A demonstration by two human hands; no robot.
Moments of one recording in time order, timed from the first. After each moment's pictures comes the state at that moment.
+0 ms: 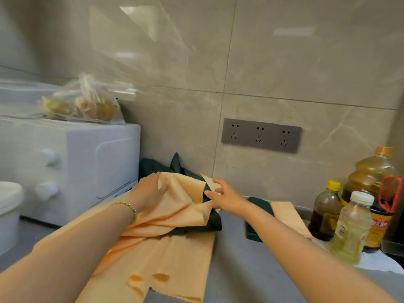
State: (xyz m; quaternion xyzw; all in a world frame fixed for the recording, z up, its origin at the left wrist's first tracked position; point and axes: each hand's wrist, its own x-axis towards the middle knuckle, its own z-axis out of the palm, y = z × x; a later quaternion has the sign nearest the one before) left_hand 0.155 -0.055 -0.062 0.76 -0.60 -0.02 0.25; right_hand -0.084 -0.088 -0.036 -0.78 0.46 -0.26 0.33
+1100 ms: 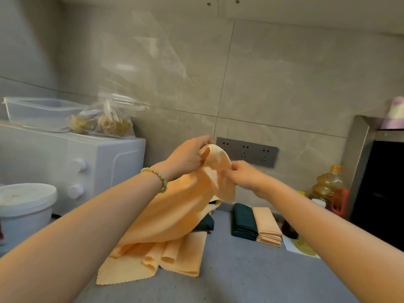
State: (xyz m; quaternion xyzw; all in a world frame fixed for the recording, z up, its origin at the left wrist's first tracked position) left_hand 0.054 0.062 0.094 0.49 -0.76 0.03 0.43; right_hand -0.118 0.042 0.090 -0.81 0.46 -0.27 0.25
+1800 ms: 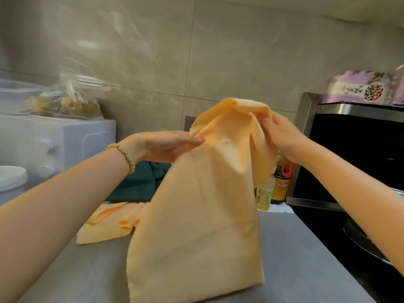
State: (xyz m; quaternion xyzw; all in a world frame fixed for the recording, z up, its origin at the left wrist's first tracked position) left_hand -0.010 0.149 0.105 0.38 -0.69 -0.53 0.31; right_hand -0.267 0.134 0.136 -0.76 0.42 -0.47 0.16
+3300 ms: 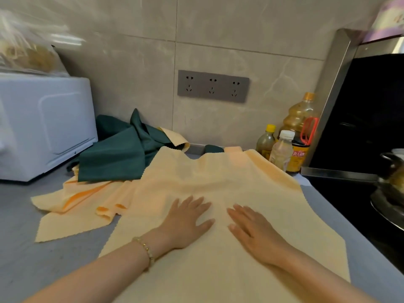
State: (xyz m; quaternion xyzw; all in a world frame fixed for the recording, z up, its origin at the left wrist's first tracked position) left_hand -0.063 0.068 -0.152 0.59 -0.80 -0.11 0.08; right_hand -0.282 0.074 -0.144 -0.83 0.54 -0.07 0.13
